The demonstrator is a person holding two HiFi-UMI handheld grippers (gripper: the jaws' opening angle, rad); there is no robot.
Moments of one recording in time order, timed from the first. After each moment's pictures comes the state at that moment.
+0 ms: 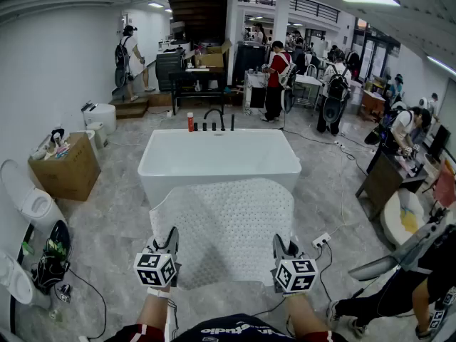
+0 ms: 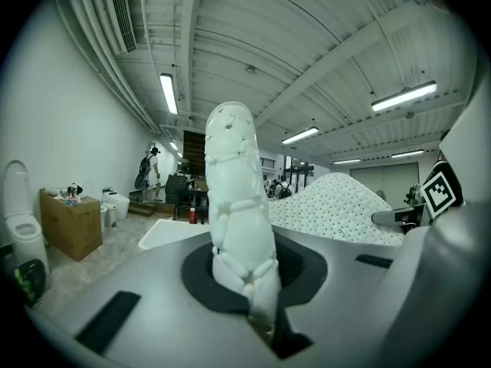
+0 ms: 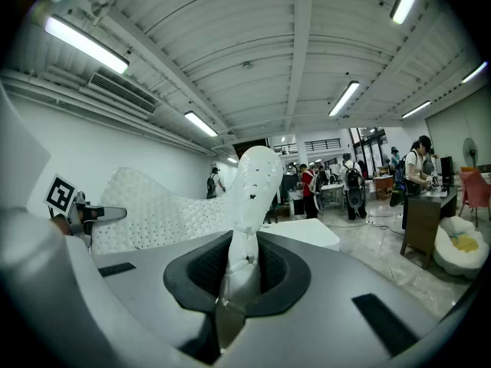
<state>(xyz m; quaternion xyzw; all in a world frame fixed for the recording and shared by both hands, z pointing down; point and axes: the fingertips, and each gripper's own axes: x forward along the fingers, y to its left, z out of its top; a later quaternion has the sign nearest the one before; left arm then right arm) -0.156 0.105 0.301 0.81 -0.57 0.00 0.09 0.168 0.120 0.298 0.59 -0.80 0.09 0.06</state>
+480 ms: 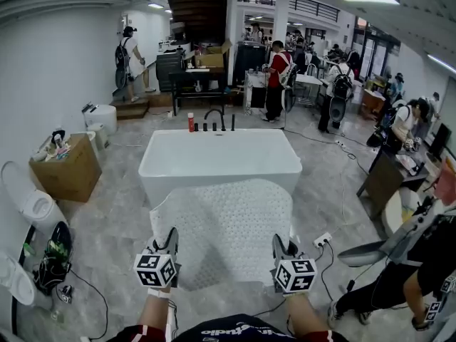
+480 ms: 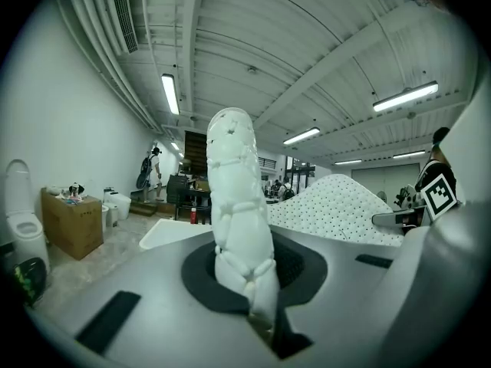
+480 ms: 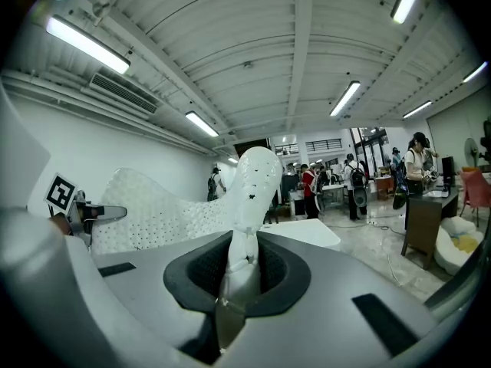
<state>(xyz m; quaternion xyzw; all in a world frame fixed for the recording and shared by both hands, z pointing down) -0.154 0.108 0.300 0.81 -0.58 0.00 0.09 0.170 0.121 0.300 0.59 -0.80 0.09 0.06</state>
